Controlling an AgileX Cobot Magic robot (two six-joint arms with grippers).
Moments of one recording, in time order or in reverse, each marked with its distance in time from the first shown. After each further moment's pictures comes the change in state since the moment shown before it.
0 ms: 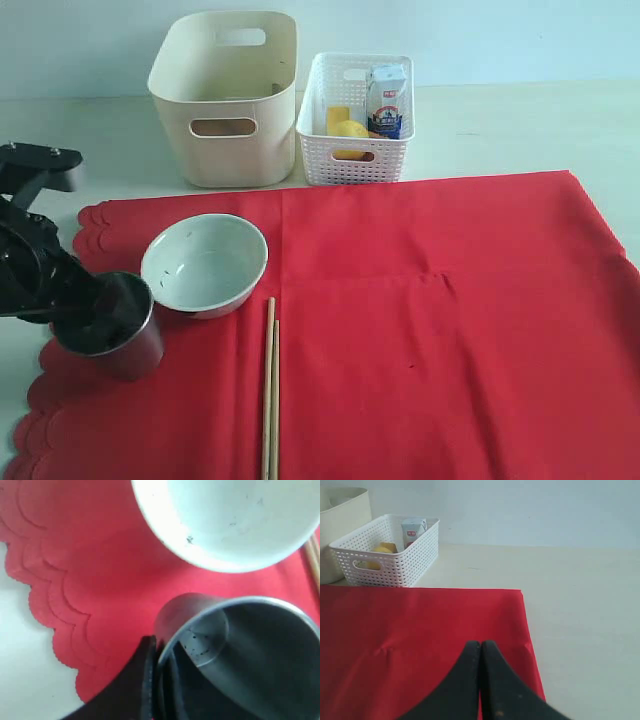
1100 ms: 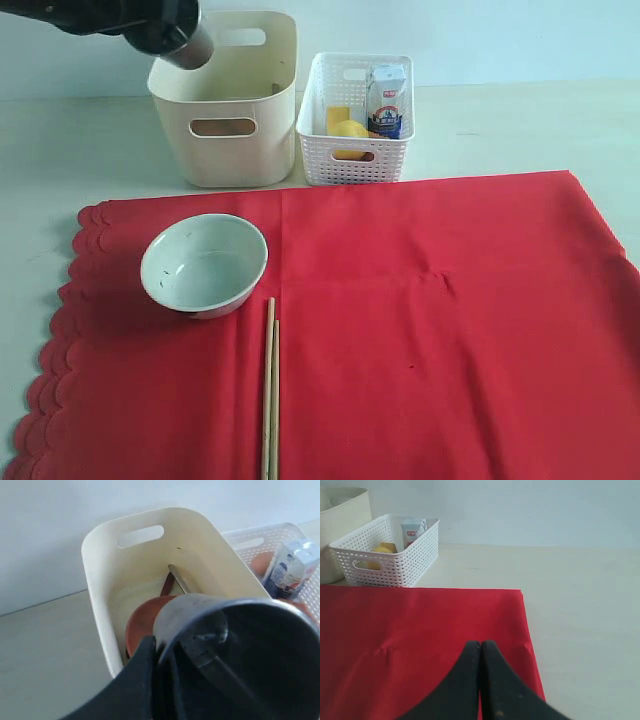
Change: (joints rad) left arm 0.039 0.310 -0.617 0.004 -0.376 0.067; right arm 0.000 0.000 0.000 0.000 0.000 0.000
